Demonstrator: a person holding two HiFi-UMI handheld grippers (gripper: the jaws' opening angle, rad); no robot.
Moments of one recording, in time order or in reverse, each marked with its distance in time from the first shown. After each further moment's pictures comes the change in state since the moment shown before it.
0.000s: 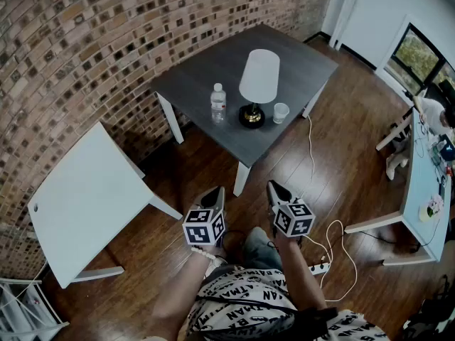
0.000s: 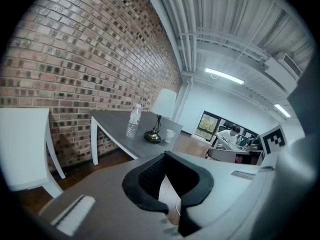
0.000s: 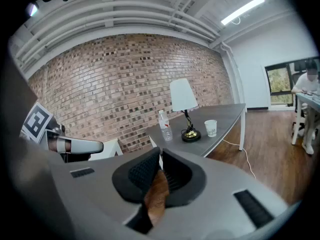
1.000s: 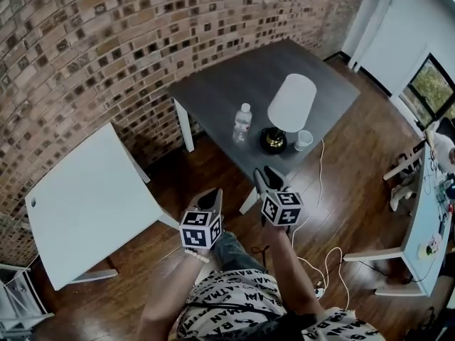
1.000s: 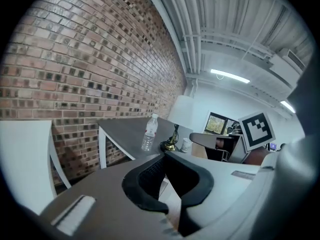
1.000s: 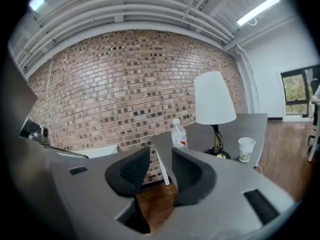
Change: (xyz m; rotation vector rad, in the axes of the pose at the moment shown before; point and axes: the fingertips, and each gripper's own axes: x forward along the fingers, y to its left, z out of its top) left arm 0.029 0.089 0.054 0.024 -0.030 0.063; right arm 0.155 0.048 0.066 -0.087 -0.035 0.067
